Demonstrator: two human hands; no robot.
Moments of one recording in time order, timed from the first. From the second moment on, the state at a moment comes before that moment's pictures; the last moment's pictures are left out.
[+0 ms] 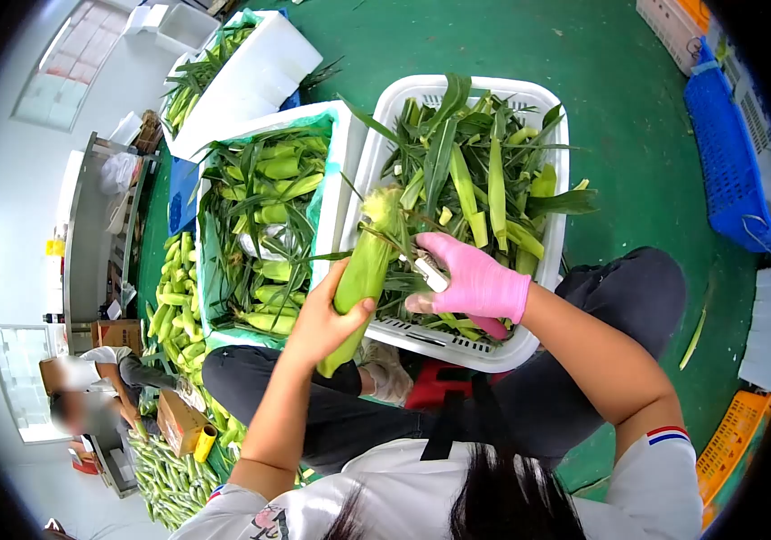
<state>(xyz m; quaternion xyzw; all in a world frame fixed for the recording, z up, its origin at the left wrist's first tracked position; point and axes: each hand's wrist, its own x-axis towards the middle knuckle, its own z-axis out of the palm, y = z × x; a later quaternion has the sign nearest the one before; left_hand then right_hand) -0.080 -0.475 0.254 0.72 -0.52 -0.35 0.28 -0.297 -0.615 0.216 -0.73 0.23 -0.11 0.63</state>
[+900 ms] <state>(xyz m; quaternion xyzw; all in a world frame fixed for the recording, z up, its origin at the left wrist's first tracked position) -0.040 -0.455 0.207 0.37 -0.05 -0.77 0.51 -0.304 -0.607 0.228 -0.46 0.35 -0.12 0.81</state>
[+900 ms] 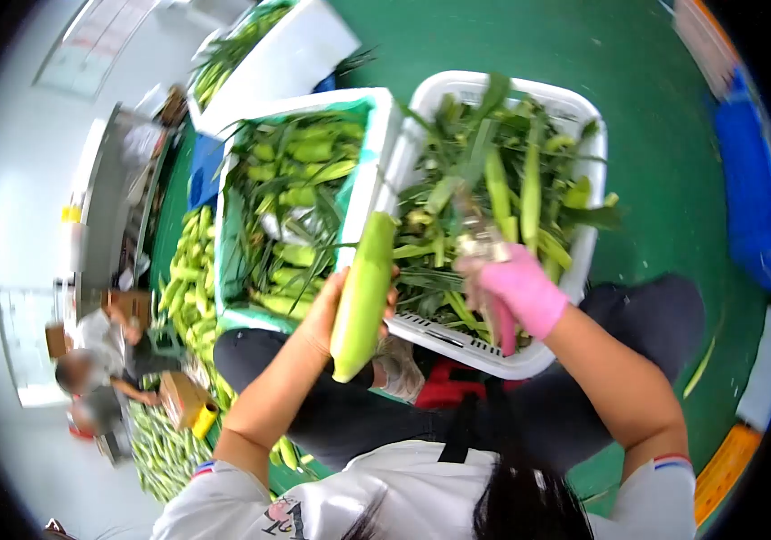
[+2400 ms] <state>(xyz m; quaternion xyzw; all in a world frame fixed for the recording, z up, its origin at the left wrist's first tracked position) -0.049 -0.542 0.224 0.61 -0.52 -0.49 0.34 -0.320 -0.640 0.238 -0.69 0.36 -0.17 0.60</state>
